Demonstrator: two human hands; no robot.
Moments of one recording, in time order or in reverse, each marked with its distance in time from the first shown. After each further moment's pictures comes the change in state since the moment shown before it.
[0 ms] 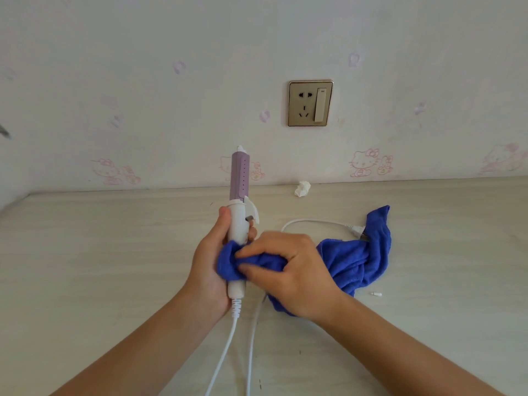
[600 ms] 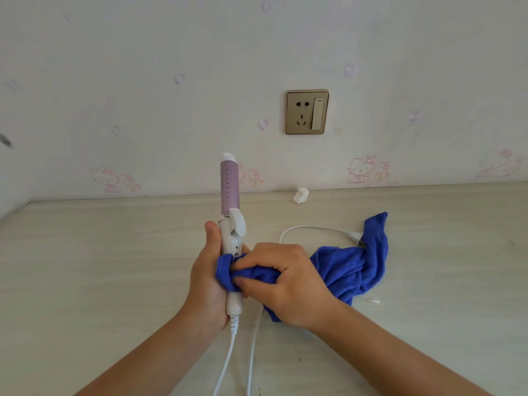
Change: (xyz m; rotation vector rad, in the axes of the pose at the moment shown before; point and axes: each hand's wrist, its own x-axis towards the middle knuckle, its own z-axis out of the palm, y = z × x) left_hand -0.010 -0.011 -0.001 0.079 0.118 0.109; right_hand -0.001 0.004 0.005 -0.052 -0.033 -0.041
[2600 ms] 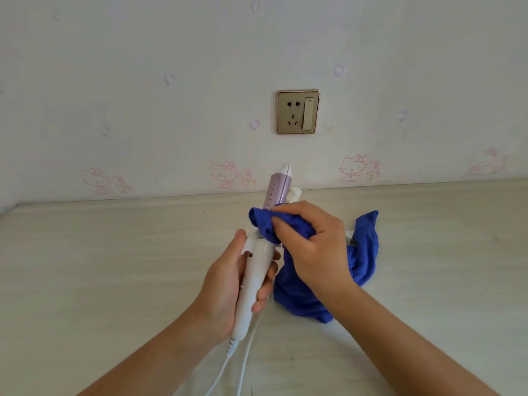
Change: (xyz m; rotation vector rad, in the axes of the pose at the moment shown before) left_hand -0.009 -0.005 0.013 0.223 -0.253 -0.185; right_hand 0.013 0.003 -0.038 -0.033 0.433 0.068
